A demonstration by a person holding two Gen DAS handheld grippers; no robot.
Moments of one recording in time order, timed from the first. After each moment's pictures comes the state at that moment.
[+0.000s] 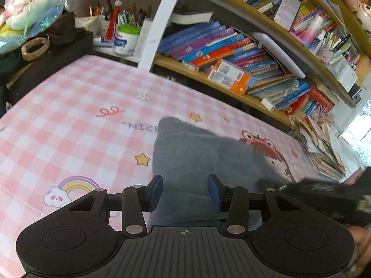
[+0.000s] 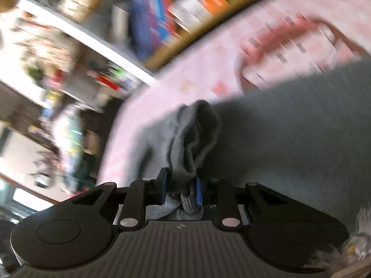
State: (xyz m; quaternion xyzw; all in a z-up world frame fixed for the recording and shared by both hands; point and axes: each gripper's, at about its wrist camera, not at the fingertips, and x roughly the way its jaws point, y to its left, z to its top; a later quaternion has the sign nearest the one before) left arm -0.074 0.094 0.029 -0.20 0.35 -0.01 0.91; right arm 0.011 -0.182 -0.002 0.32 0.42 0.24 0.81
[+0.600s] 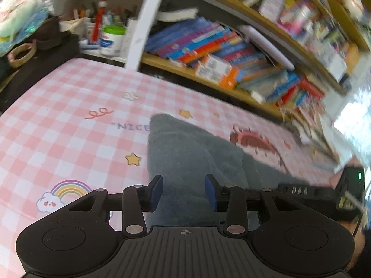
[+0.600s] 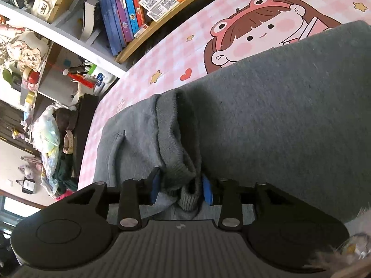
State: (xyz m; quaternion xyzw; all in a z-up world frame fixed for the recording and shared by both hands) left arm -0.067 0.082 0.025 -0.16 0.36 -0.06 0.92; right arm 0.017 -0.188 -0.033 0.32 0.48 0.19 0.80
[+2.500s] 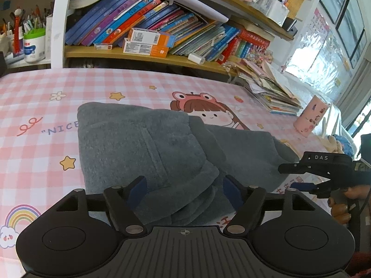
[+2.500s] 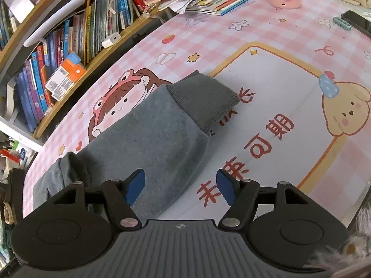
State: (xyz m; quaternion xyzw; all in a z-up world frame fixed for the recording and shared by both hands) left arm -0.049 0.035 0.019 -0.09 0.38 -0.20 0.90; right arm -0.068 -0.301 -0.002 0.32 0.42 -0.10 0.84
